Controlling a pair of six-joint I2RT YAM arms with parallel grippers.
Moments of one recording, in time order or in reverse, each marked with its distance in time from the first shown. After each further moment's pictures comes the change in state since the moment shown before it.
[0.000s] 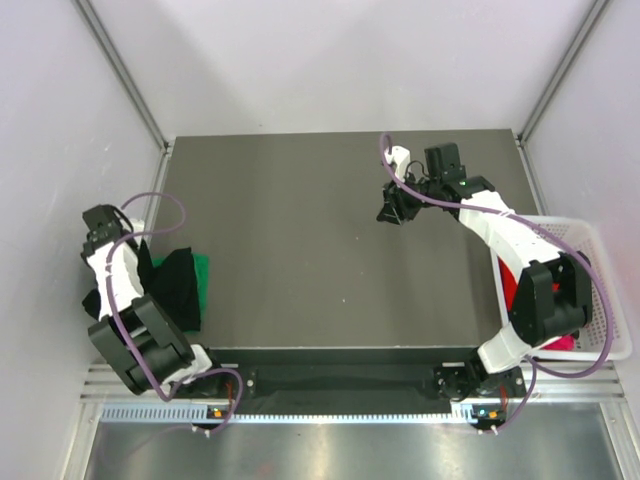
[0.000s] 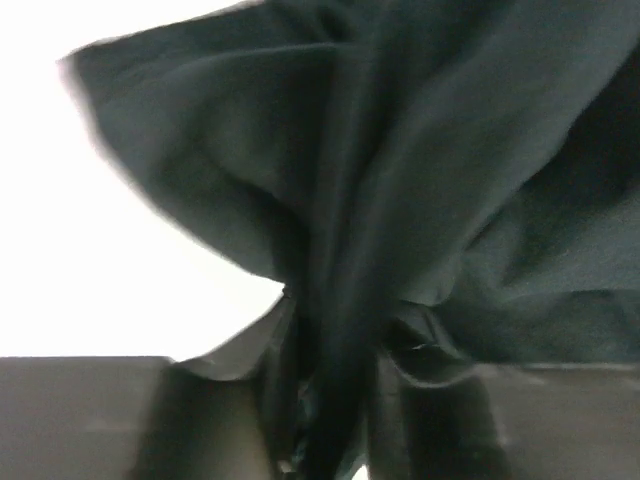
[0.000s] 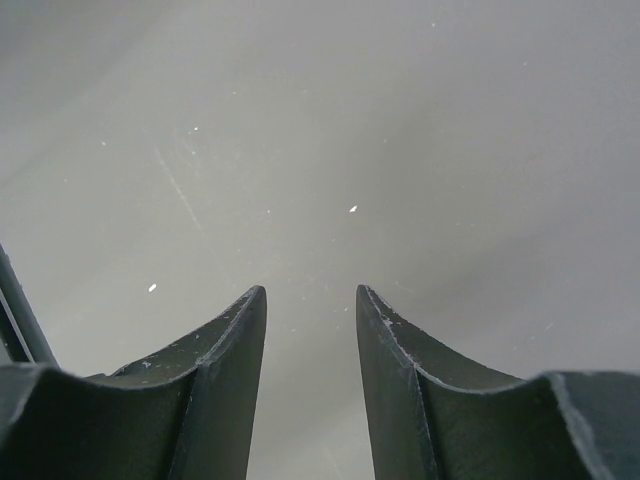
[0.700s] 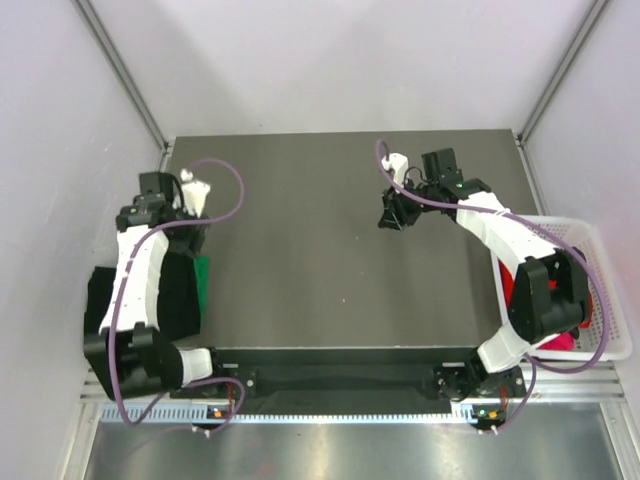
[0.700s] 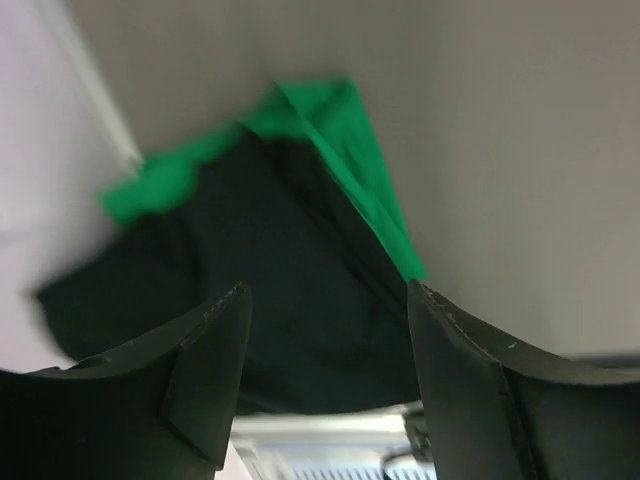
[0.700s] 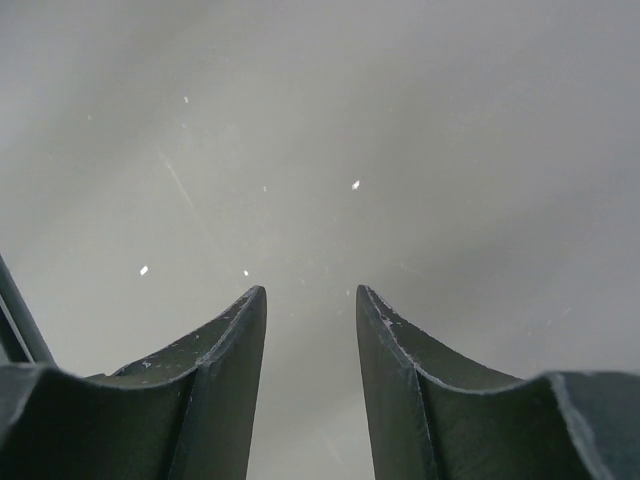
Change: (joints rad) left arm -0.442 -0.074 0.249 -0.258 0.363 -0.187; right arm 0.000 0.021 -0.026 -0.008 0.011 -0.019
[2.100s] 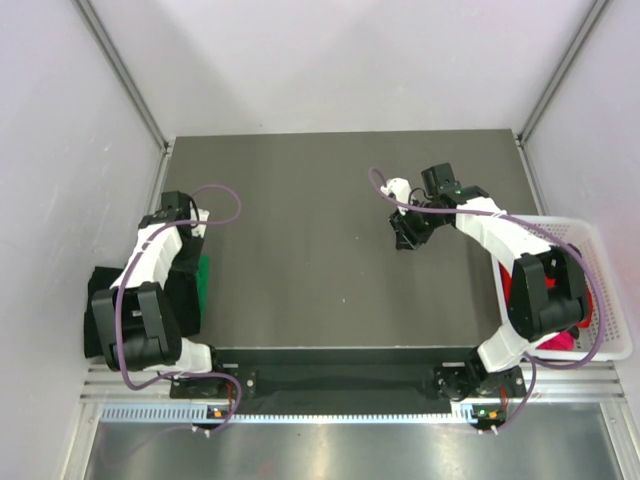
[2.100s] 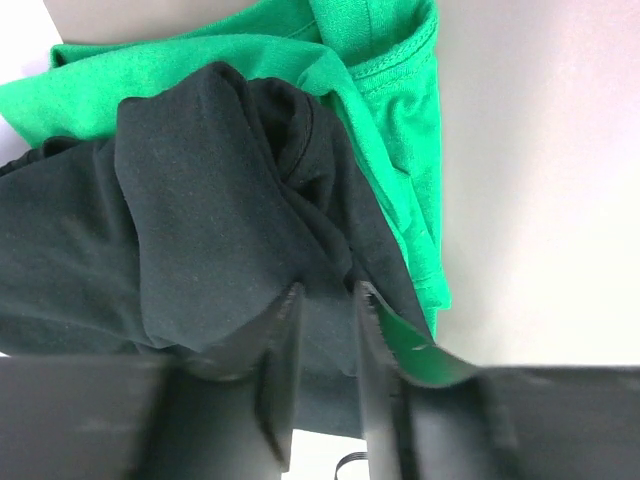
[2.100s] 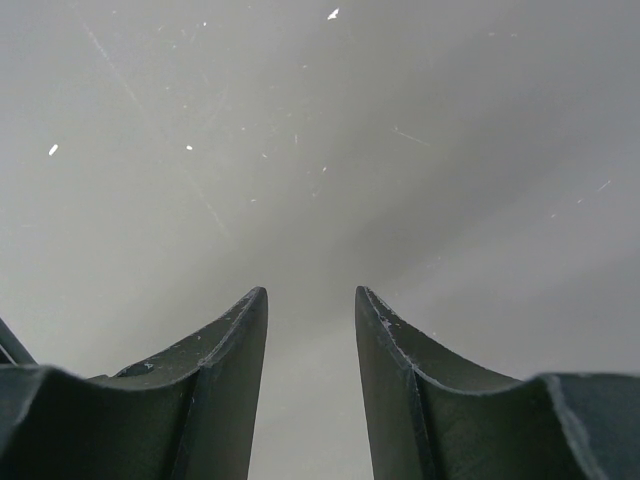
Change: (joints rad) left arm -0.001 0.175 -0.240 0.129 -0.222 -0.192; right arm -0.018 0.011 -0.080 -0.165 0.160 -0.176
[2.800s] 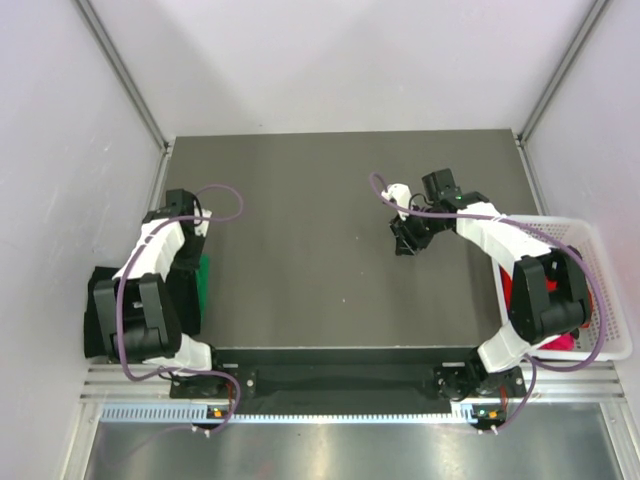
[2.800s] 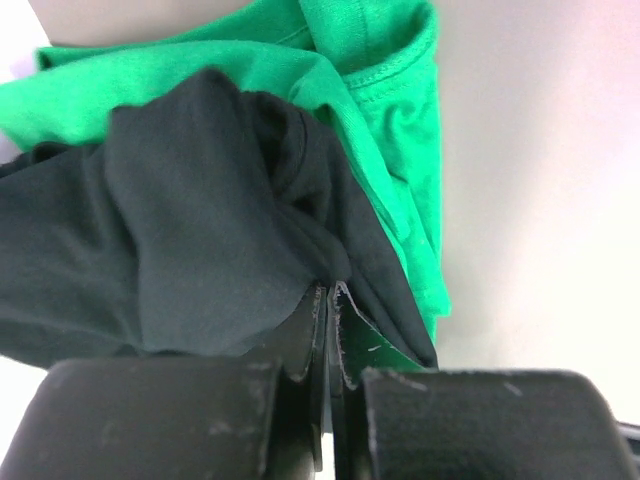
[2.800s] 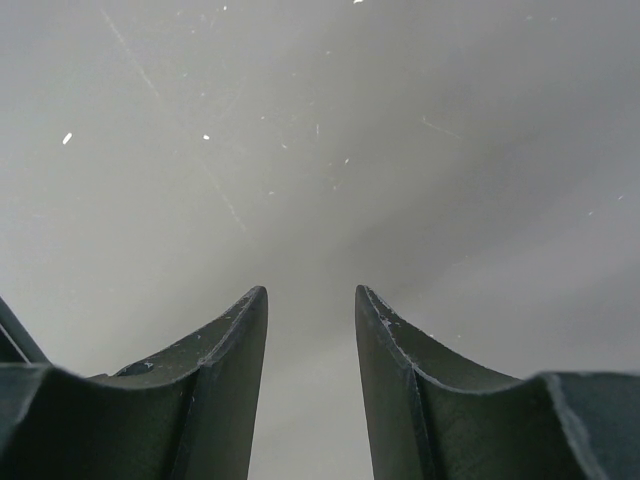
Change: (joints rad) left arm -0.013 0.059 0.013 0.000 -0.019 -0.014; right arm -0.001 -0.017 -0.056 0.027 -0.029 0.002
